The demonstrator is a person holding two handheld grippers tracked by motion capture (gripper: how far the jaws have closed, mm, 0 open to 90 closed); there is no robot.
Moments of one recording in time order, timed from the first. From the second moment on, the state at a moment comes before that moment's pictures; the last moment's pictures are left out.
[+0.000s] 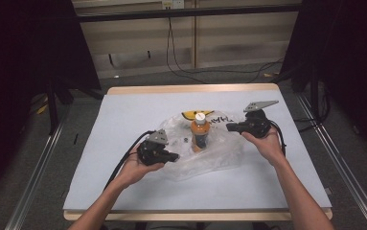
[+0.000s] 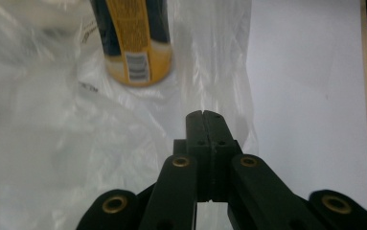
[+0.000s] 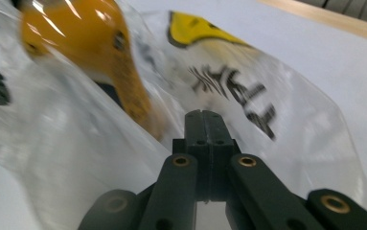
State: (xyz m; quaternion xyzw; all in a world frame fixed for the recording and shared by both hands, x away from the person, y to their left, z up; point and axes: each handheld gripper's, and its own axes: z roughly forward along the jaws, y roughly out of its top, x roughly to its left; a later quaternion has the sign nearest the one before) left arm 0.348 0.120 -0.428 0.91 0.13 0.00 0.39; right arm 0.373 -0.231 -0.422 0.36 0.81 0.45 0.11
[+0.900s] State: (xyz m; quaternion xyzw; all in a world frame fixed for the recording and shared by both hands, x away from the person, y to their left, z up) left arm 0.411 0.126 -0.458 0.95 0.21 0.02 0.23; right arm 0.374 -0.215 -0.462 0.31 0.92 0.25 0.01
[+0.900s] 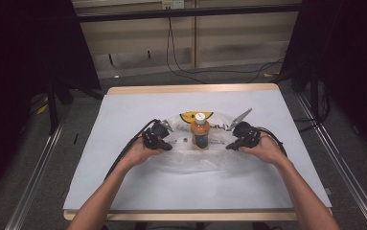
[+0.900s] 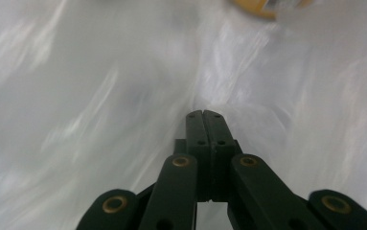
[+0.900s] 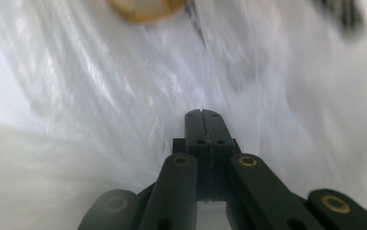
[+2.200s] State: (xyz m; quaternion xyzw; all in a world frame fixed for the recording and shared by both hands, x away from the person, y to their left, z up) left arm 0.374 0.072 -0.448 0.95 0.13 0.02 0.27; right arm 0.419 -0.174 -0.450 0.29 0.91 0.30 0.01
